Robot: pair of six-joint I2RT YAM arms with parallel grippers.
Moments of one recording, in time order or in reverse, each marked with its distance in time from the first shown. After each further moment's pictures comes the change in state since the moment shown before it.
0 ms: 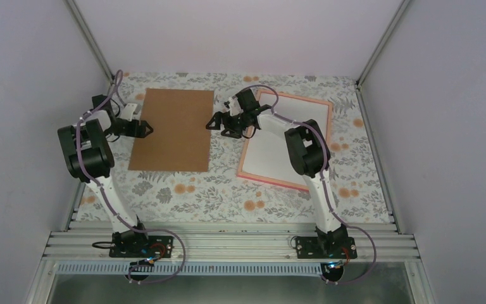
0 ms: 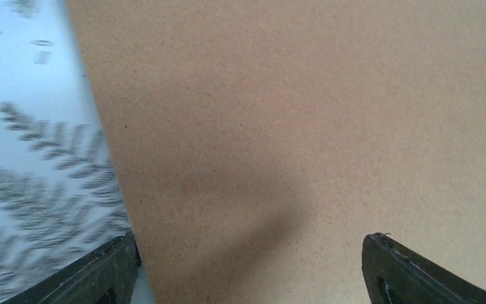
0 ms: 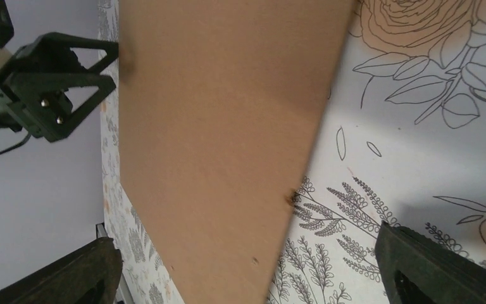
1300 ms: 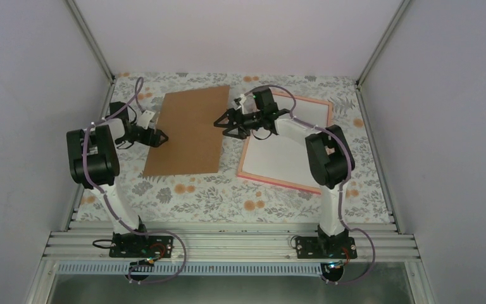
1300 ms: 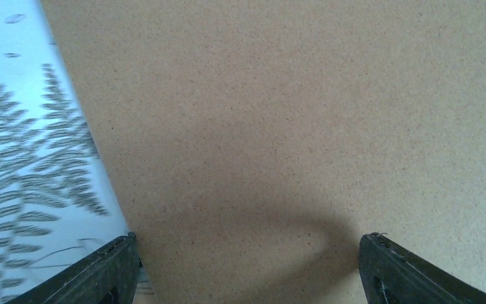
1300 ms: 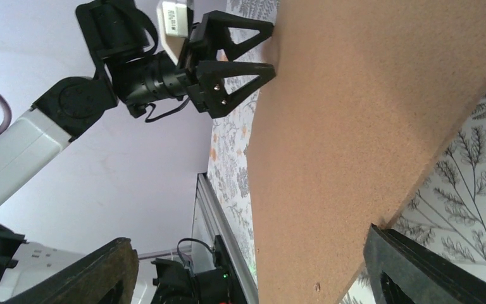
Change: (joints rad) left arm -0.124 -0.134 -0.237 0.135 0.039 0.032; right arm -0.039 -0.270 -0.309 0.241 -0.286 0.153
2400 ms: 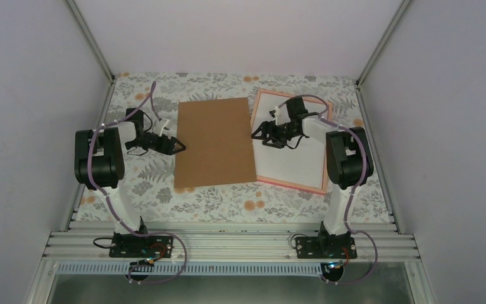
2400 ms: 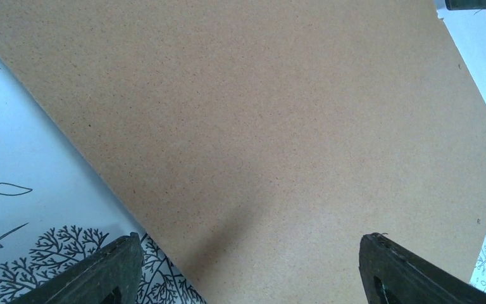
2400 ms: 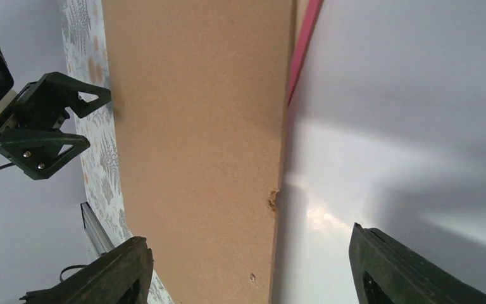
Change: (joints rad) left arm -0.117 -0.038 -0.082 -0.111 0.211 -0.032; right arm -0.256 -0.116 -0.199 -0.366 0.221 -0.406
